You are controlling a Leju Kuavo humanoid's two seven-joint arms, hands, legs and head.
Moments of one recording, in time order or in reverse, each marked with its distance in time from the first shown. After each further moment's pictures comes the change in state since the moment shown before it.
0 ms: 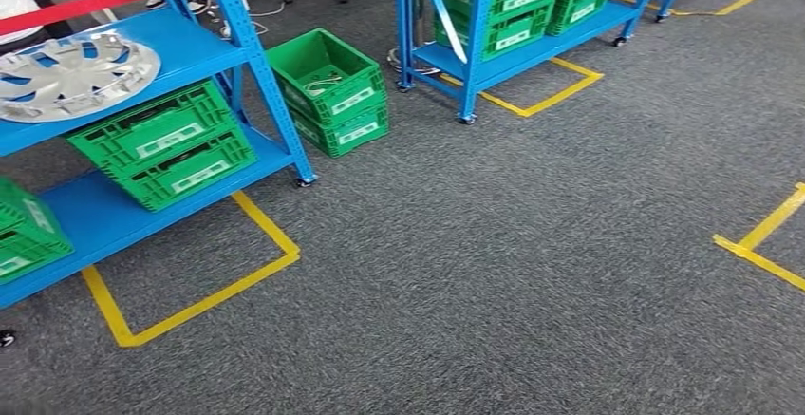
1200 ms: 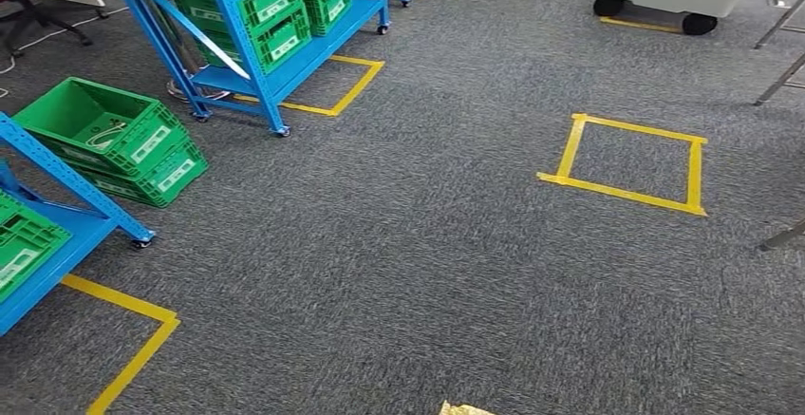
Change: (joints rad) left arm -0.002 0.021 0.005 -0.023 0.000 0.000 -0.010; right arm -0.006 -0.004 -0.002 0.000 0.006 0.001 -0.005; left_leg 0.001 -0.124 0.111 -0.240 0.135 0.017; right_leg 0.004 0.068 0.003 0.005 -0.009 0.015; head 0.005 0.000
